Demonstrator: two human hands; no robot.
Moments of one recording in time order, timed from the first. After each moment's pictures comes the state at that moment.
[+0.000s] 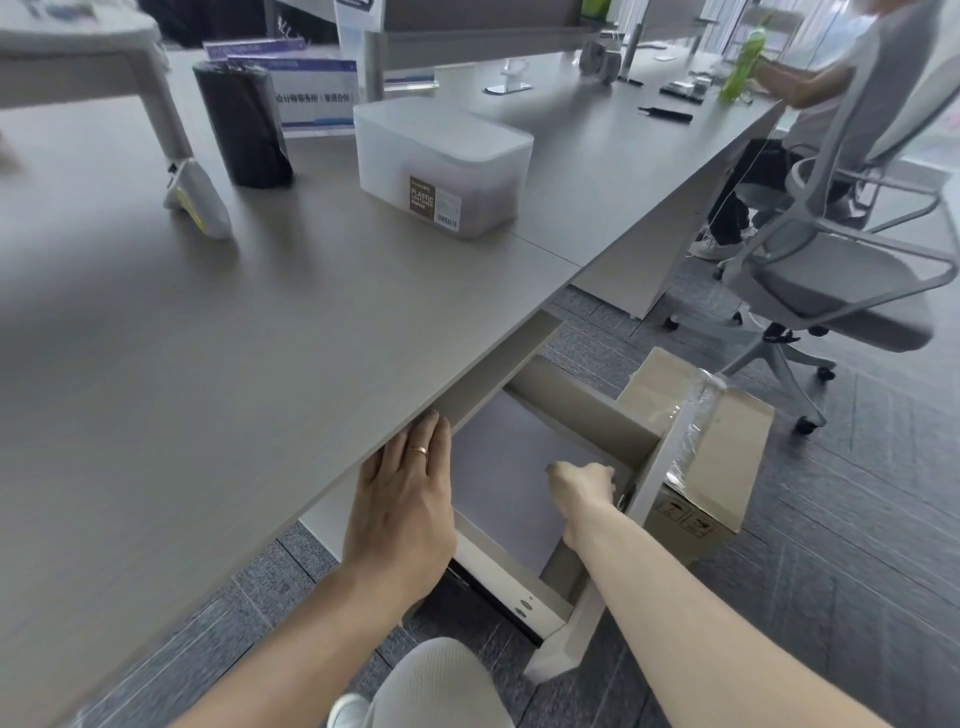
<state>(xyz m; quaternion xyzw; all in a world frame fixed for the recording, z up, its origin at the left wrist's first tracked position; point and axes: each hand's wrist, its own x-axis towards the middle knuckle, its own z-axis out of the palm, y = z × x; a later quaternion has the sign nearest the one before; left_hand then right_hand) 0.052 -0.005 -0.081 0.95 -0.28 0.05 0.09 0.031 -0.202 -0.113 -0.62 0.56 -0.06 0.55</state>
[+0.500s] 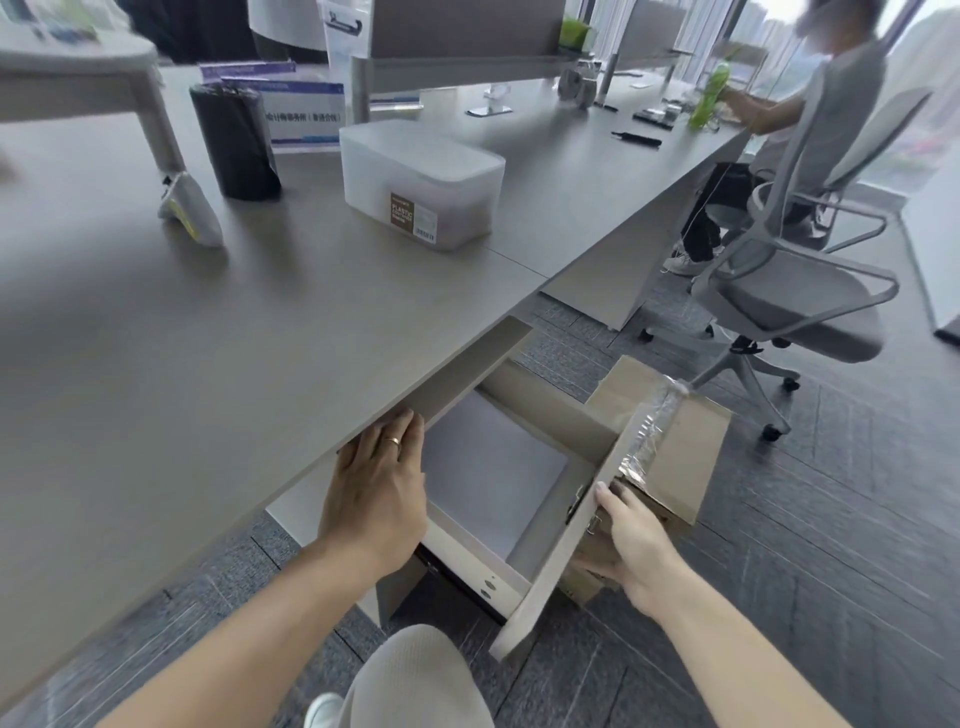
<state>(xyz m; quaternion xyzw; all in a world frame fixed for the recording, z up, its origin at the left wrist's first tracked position) 0.048 -0.003 -0.067 0.95 -0.28 0.02 0.11 -0.079 -0.260 -0.111 -0.55 0.46 -0.04 0.70</state>
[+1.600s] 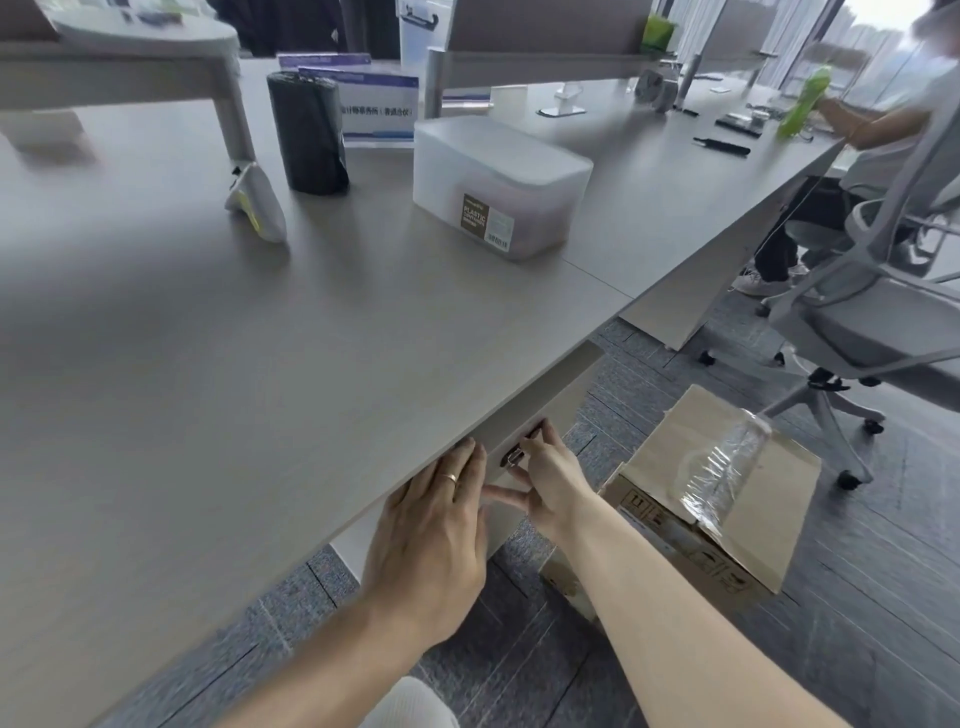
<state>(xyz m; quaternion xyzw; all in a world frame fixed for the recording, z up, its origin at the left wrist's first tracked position) 0.052 0.000 -0.083 0.94 -0.28 0.04 0.18 0.078 -0.152 -0.062 -0.52 0.36 0.01 0.77</state>
